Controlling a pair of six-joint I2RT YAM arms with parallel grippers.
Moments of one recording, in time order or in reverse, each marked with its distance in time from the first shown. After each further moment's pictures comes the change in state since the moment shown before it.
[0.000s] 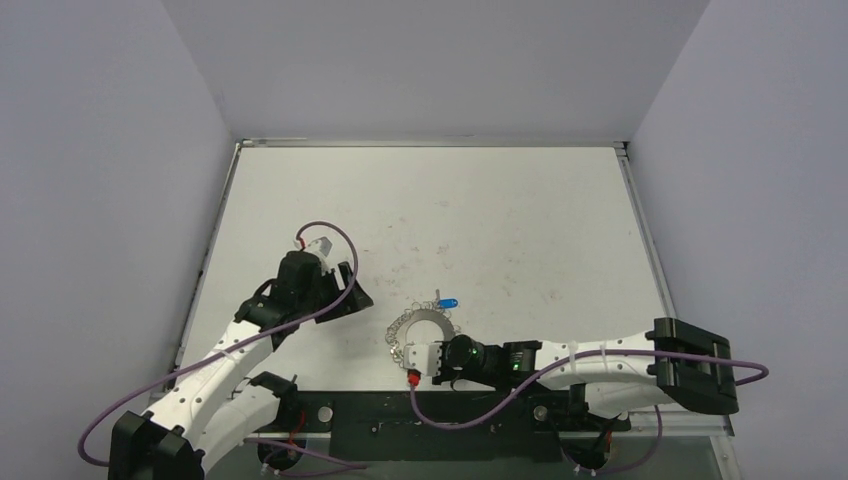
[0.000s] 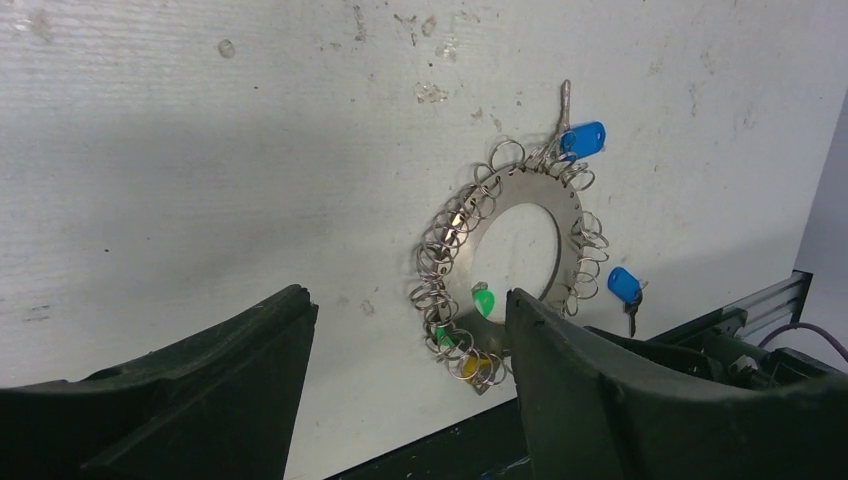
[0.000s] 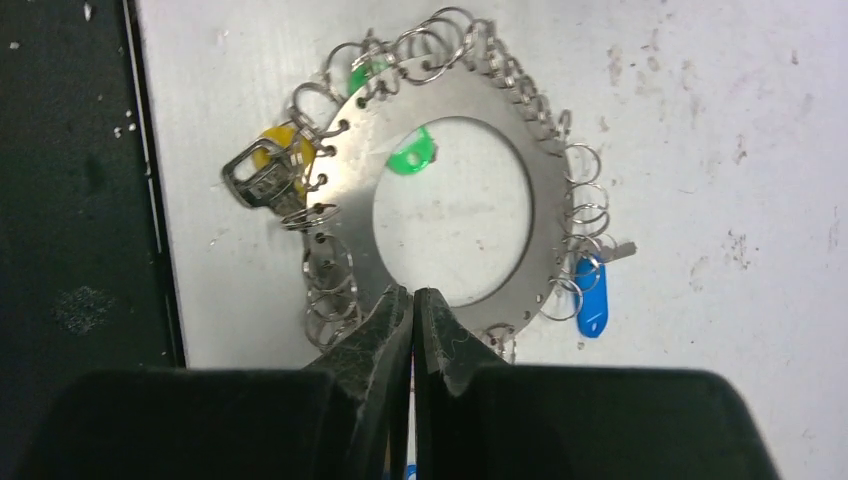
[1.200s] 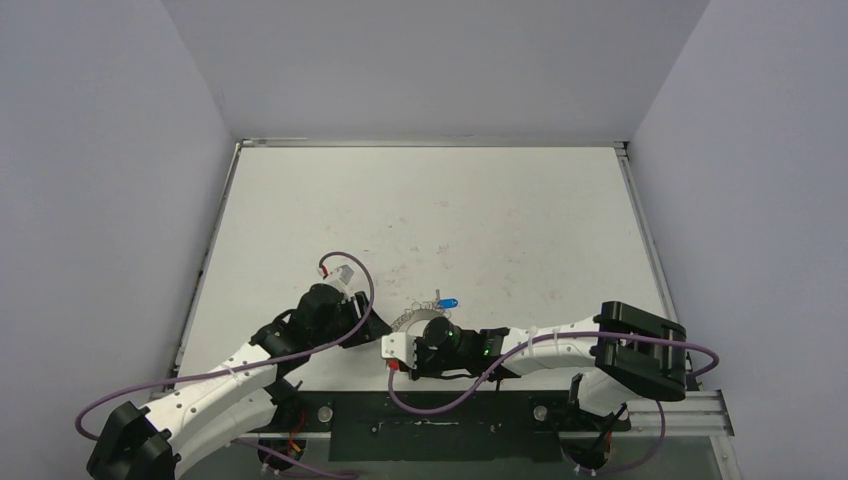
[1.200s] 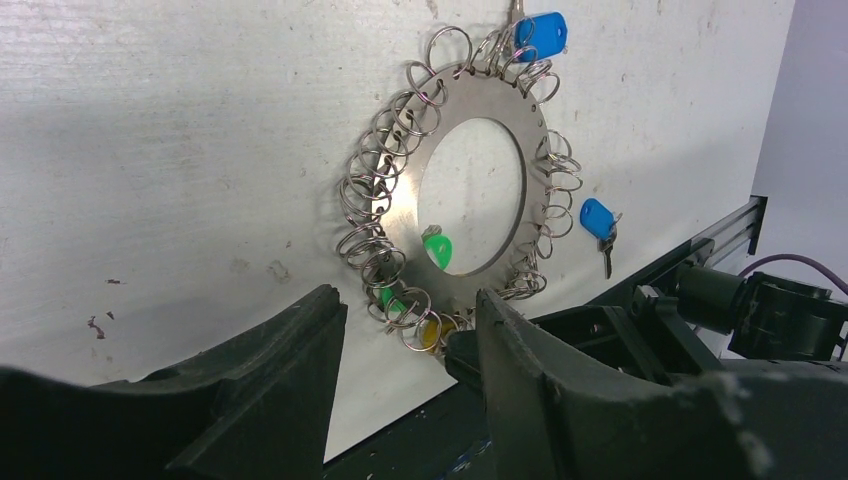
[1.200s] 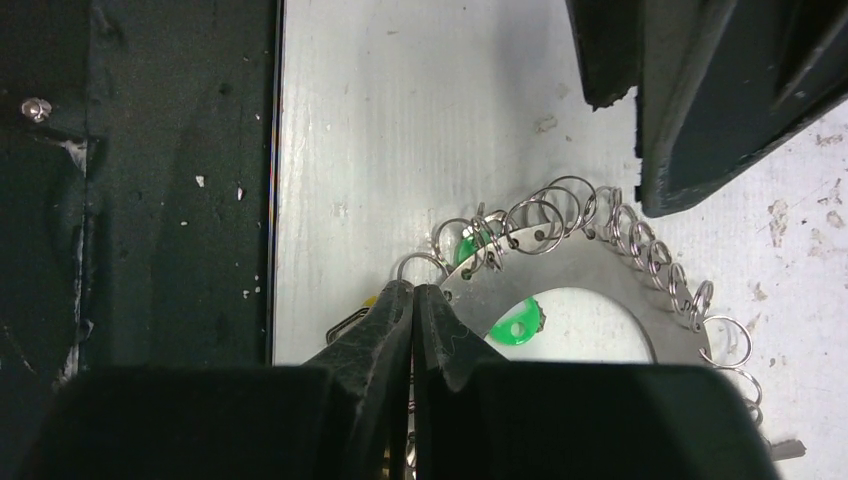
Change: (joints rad) left arm -0.277 -0.091 -0.246 0.261 -0.040 -0.224; right arm -0.101 0.231 0.100 0.217 -0.379 0.106
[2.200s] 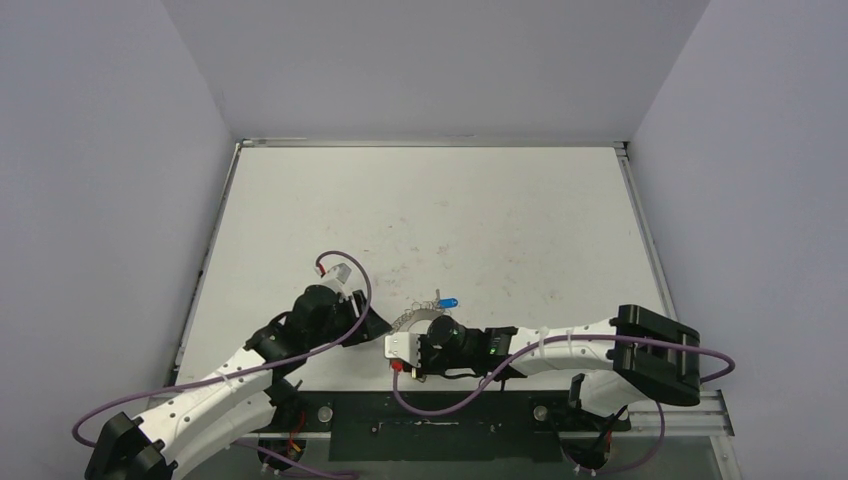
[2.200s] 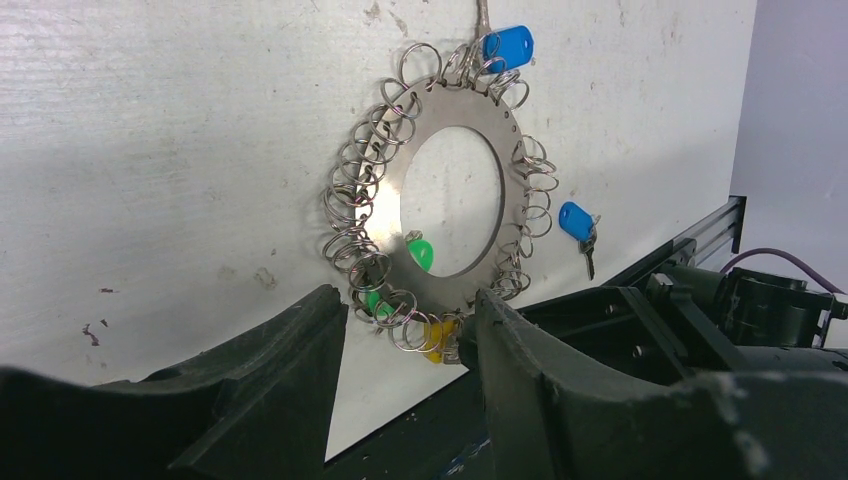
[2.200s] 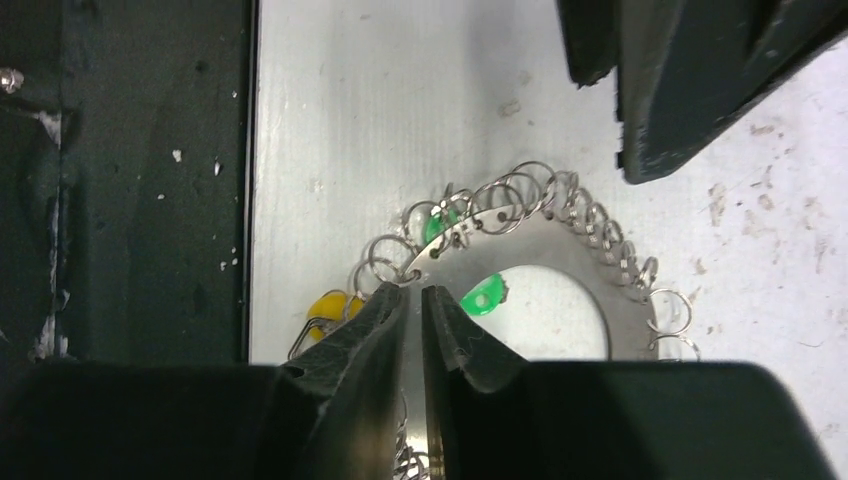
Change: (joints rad) left arm -0.001 -0.055 -0.001 0.000 -0.003 0.011; right arm -0.002 -0.067 0.002 -0.092 0.041 -0.056
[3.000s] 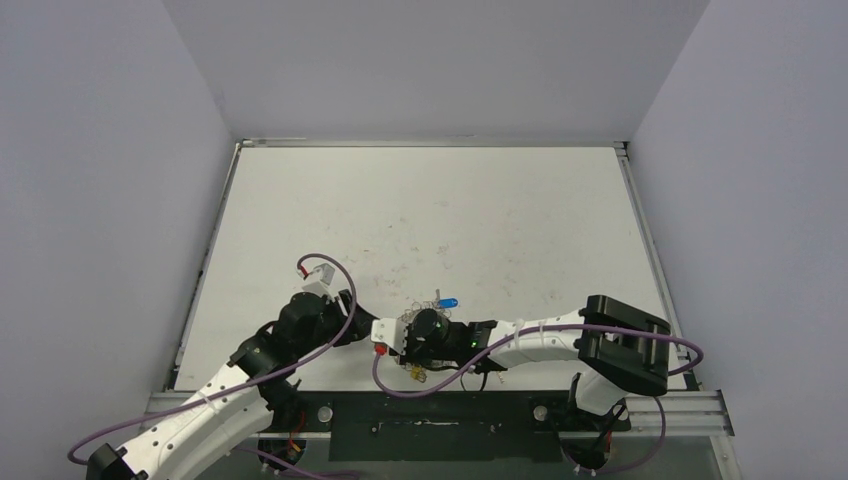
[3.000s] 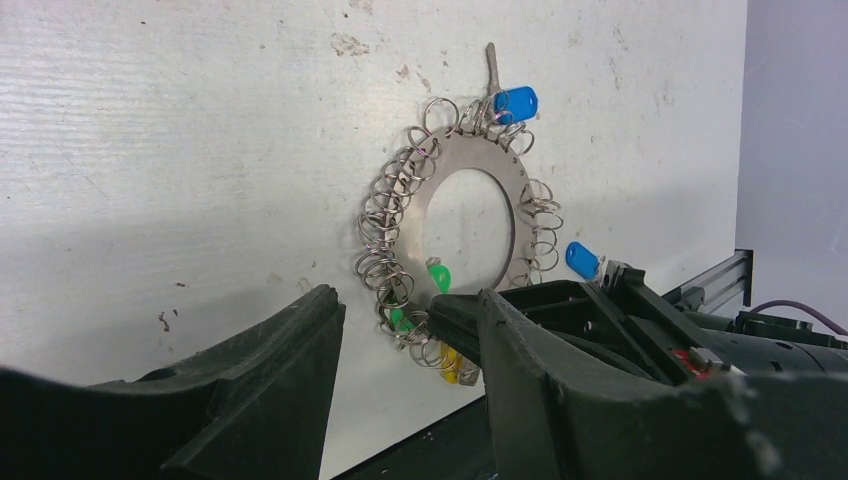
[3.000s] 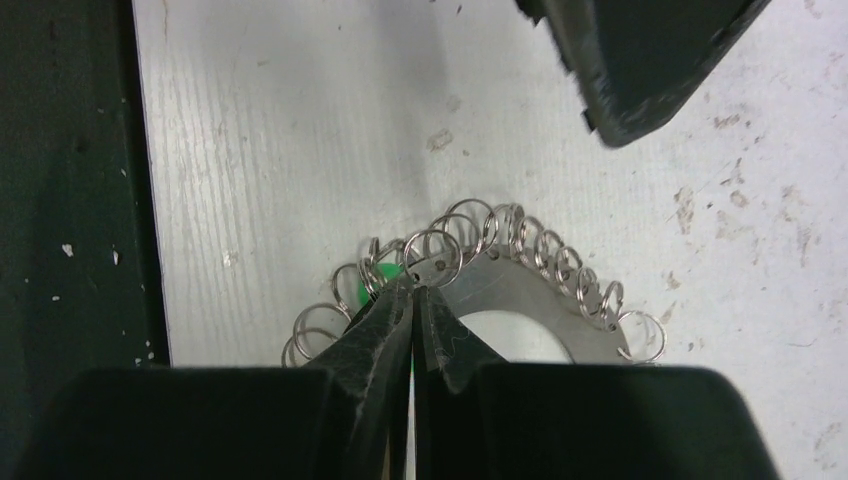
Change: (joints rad) left arm 0.000 -0.191 -0.007 -0.113 -0.130 0.011; right arm -0.023 0.147 0.101 0.072 0.084 0.061
